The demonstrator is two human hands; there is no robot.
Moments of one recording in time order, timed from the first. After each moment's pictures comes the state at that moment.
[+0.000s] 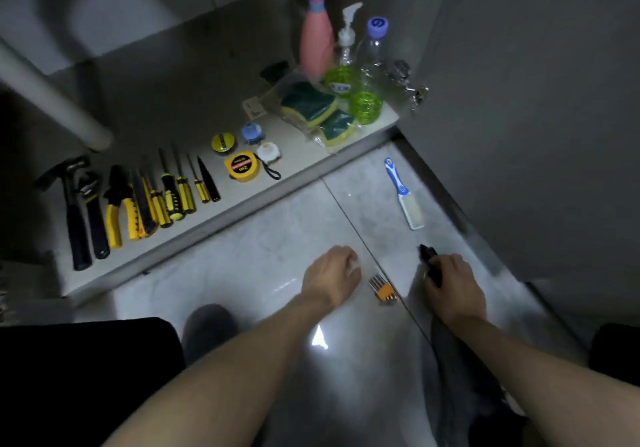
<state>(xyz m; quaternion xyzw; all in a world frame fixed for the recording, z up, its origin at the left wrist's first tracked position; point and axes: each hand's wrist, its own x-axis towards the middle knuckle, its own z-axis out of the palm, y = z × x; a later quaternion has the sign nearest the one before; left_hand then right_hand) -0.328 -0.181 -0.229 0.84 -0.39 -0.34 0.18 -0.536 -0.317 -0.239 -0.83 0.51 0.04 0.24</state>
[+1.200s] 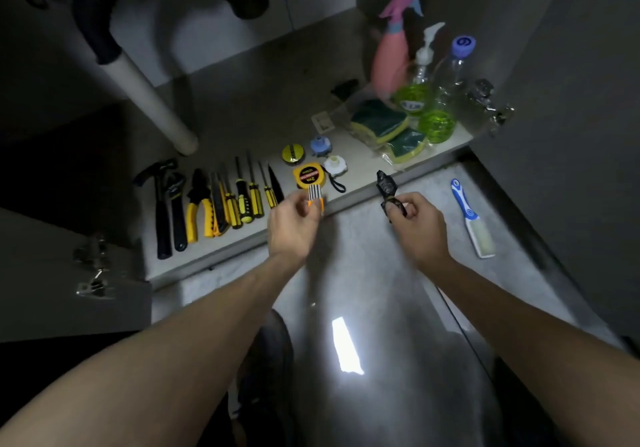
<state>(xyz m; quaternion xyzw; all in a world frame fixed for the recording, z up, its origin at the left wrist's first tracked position) -0.184 -0.139 -0.155 0.89 -0.18 -0.11 0.40 -0.330 -0.304 -0.196 -0.74 0.44 -0.19 0.48</state>
